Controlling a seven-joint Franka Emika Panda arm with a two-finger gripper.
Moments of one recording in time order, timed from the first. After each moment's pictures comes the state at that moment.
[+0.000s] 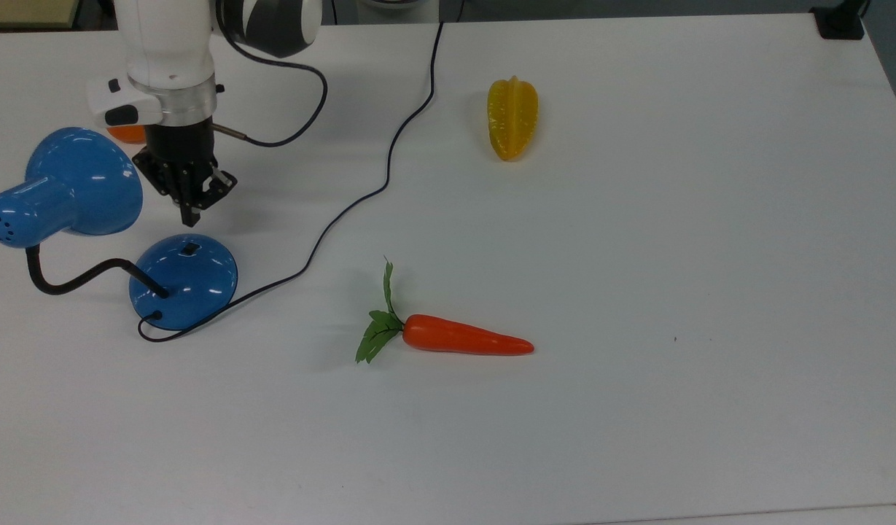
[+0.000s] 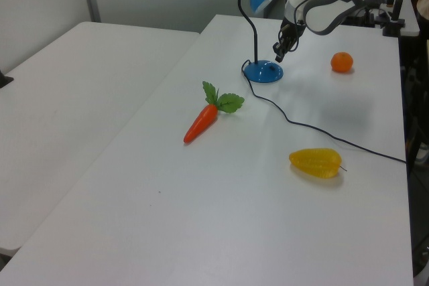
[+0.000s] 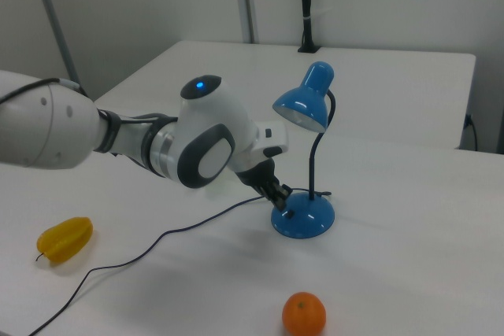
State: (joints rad) arm -0.20 0.33 -0.06 -1.92 -0.09 2.61 0.09
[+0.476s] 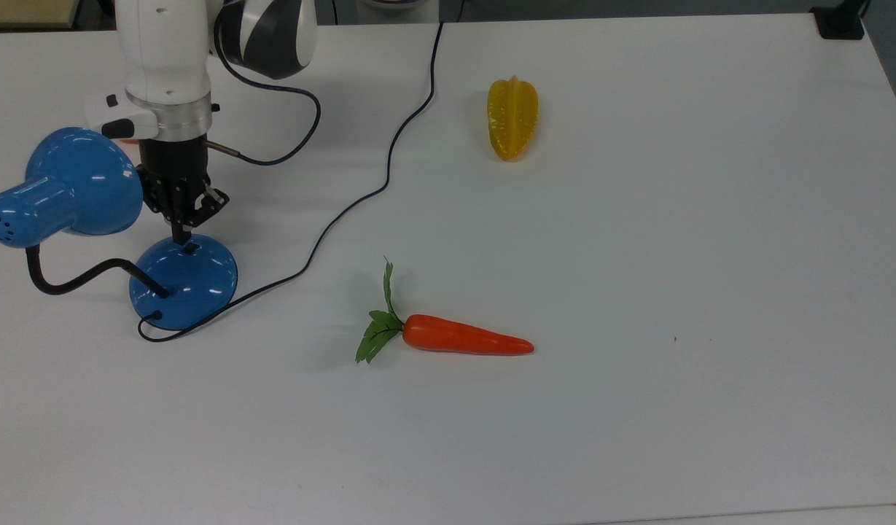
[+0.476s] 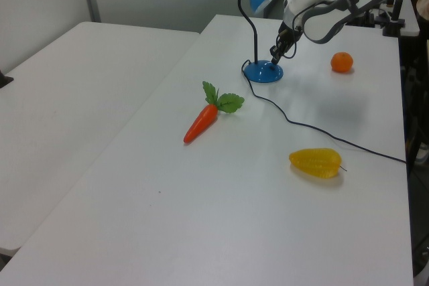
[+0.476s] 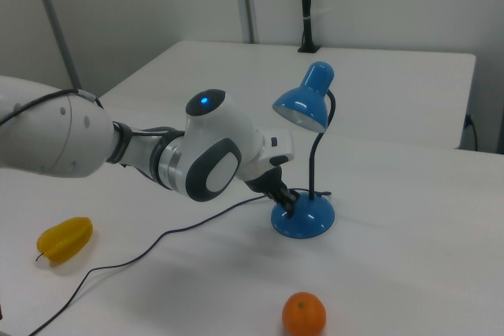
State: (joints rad) arm -0.21 0.39 -0.06 -1.91 -0.09 2.74 0.09
